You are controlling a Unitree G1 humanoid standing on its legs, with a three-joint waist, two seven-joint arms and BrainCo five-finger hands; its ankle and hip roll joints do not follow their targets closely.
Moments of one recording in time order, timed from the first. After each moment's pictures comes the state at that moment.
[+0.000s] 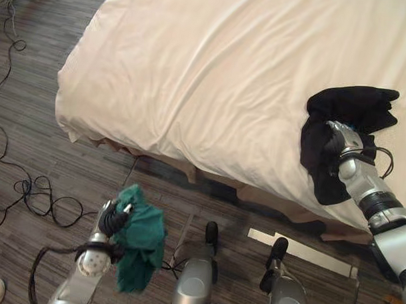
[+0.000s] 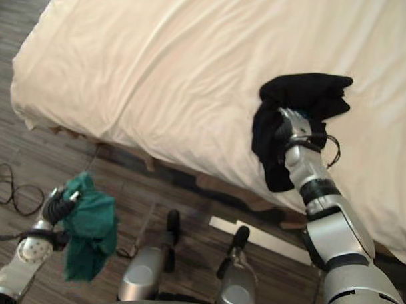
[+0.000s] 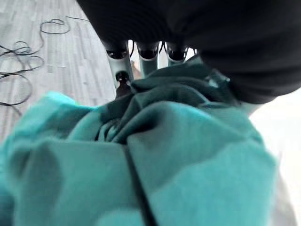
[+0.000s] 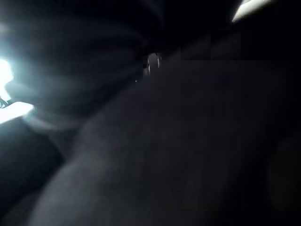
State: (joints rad) left arm 0.13 0.63 -0.06 0.24 0.04 -0.11 0.11; right arm -0.79 -0.62 0.39 0.93 -0.41 0.00 -0.24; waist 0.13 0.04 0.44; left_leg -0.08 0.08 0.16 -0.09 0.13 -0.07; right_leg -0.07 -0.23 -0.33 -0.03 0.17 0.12
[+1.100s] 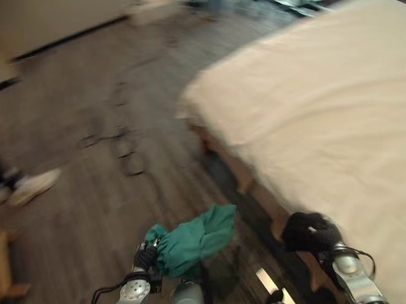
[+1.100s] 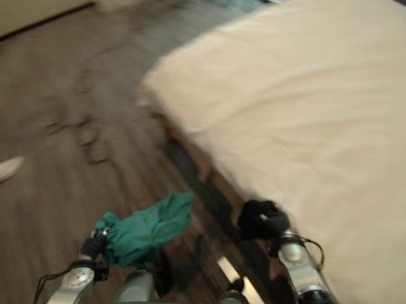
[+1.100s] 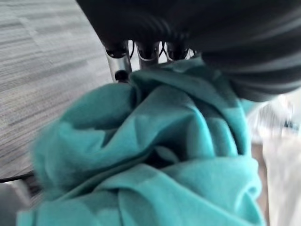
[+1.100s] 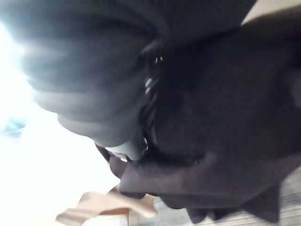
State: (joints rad) left arm 0.19 0.27 -0.11 0.50 -0.19 -0.08 0.14; right arm 0.02 -0.44 0.15 0.49 0.01 -0.02 -0.17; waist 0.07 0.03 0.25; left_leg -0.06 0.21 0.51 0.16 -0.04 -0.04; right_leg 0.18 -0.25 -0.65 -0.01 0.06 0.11
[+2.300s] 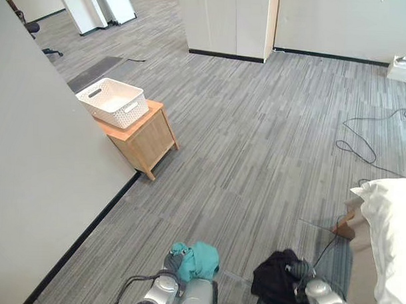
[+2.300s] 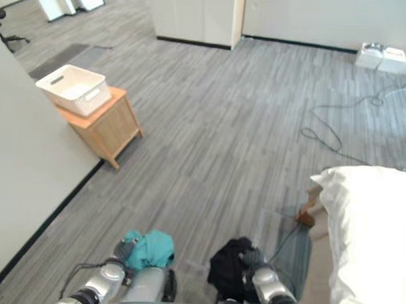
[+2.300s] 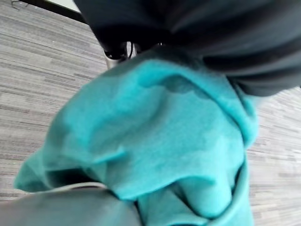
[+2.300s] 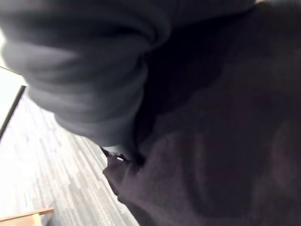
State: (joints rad) left arm -0.13 0.16 -0.36 1.00 -0.06 -0.02 0.21; right arm -0.19 -0.27 0.40 0.99 0.09 -0.01 -0.19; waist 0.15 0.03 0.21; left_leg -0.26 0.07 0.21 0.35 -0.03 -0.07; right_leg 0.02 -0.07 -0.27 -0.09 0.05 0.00
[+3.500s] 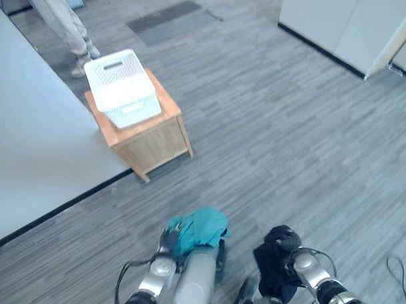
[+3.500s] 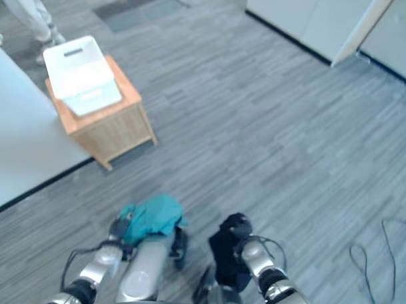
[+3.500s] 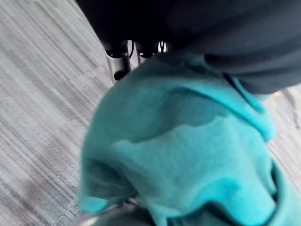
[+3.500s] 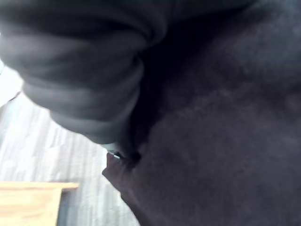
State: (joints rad) left arm -0.08 0.18 -0.21 0.92 -0.13 -0.07 0.23; right arm -0.24 -0.22 0.46 1.00 -0.04 -0.03 -0.24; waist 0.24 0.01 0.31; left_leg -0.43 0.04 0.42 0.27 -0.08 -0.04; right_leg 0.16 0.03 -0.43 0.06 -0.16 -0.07
